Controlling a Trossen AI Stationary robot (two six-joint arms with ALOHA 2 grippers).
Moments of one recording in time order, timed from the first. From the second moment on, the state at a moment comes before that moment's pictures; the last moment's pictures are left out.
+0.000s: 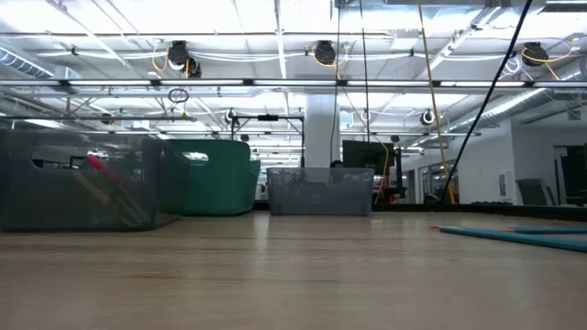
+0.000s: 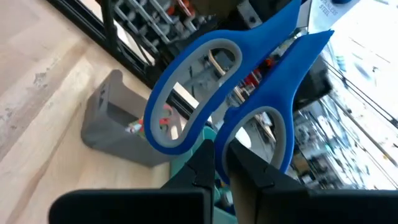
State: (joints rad) left arm -0.26 1.42 0.92 0.57 0.05 0.08; right arm 0.62 1.52 1.00 0.33 0.95 -0.73
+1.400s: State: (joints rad) left arm -0.25 1.49 0.92 0.67 0.20 0.05; right arm 0.51 1.52 0.97 0.39 0.63 -0.53
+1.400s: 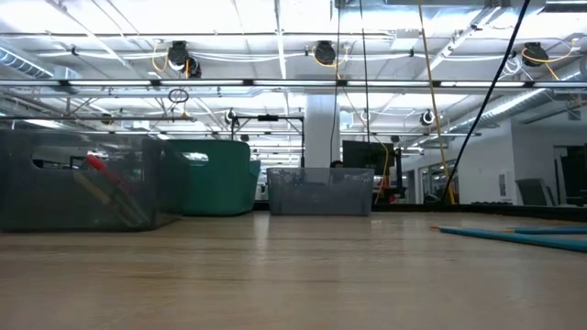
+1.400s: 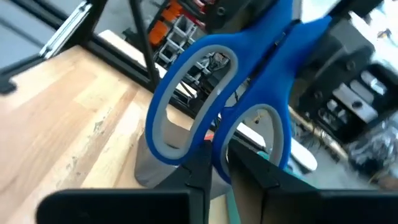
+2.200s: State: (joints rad) left arm -0.26 1.34 0.92 0.05 -0.37 0.04; right arm 0.41 1.51 0.97 0.43 0.68 -0.07
